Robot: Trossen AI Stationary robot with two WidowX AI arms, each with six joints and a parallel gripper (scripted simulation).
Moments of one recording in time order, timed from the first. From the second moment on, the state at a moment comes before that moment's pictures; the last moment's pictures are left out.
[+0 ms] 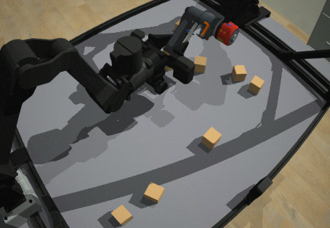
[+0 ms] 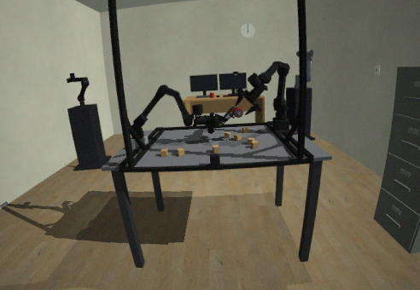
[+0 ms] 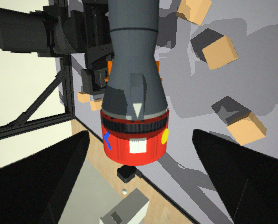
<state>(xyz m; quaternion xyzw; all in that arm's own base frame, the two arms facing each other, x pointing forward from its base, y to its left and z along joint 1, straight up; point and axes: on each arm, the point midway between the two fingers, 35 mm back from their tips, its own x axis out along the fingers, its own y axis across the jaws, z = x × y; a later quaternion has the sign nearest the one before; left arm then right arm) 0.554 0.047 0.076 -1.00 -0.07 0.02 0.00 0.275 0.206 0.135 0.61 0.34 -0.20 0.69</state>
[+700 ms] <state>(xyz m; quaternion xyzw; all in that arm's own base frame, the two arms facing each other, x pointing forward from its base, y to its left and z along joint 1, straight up) 0.554 0.047 0.076 -1.00 -0.07 0.02 0.00 0.250 0.201 0.170 0.61 0.34 -0.19 0.69</state>
